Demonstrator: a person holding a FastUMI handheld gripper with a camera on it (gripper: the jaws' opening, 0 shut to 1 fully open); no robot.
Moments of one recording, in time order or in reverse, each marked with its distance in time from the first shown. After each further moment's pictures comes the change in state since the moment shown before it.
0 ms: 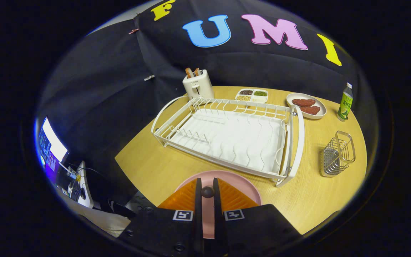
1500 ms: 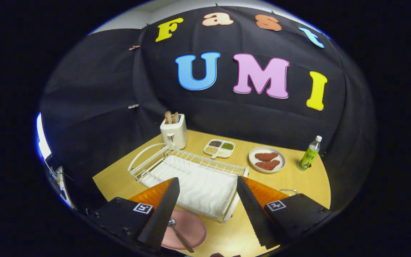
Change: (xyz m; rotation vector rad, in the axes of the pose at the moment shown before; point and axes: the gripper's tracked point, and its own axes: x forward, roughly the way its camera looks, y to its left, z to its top) arm -0.098 -0.070 0.173 -0.144 -0.389 -0.236
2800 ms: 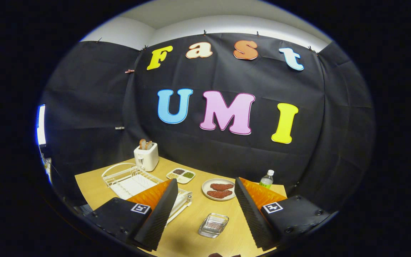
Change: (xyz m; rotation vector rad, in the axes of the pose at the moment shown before) arm -0.077 -0.171 0.024 -0.090 -0.214 -0.045
